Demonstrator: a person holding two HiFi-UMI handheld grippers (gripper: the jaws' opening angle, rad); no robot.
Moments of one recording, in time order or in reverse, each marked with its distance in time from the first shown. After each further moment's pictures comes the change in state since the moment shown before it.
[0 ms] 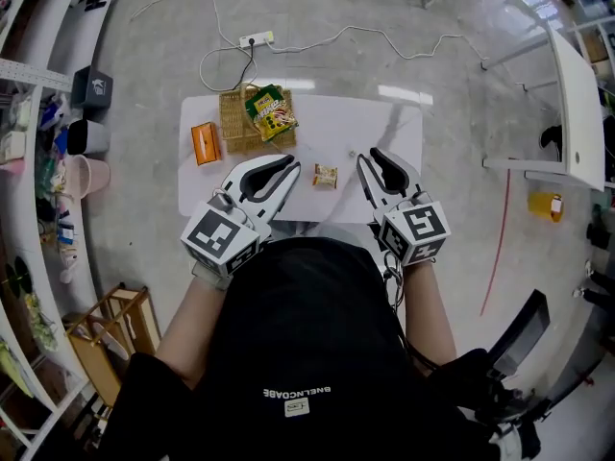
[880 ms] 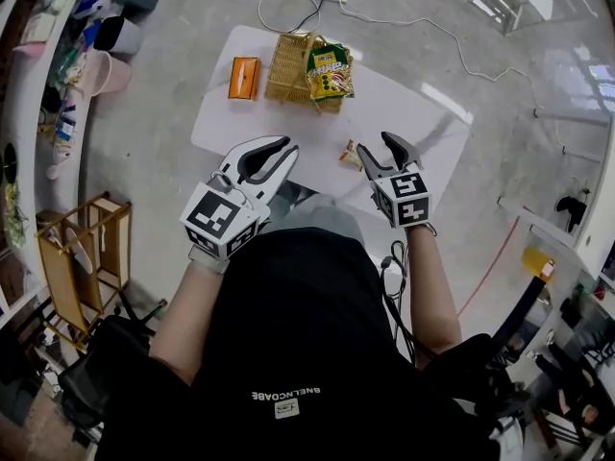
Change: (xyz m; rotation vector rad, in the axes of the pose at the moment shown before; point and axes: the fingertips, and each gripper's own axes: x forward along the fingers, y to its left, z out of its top) left arm -0.082 0.055 -0.079 -0.155 0.045 0.341; right arm 0.112 0.040 -0.132 -0.237 0.427 0.242
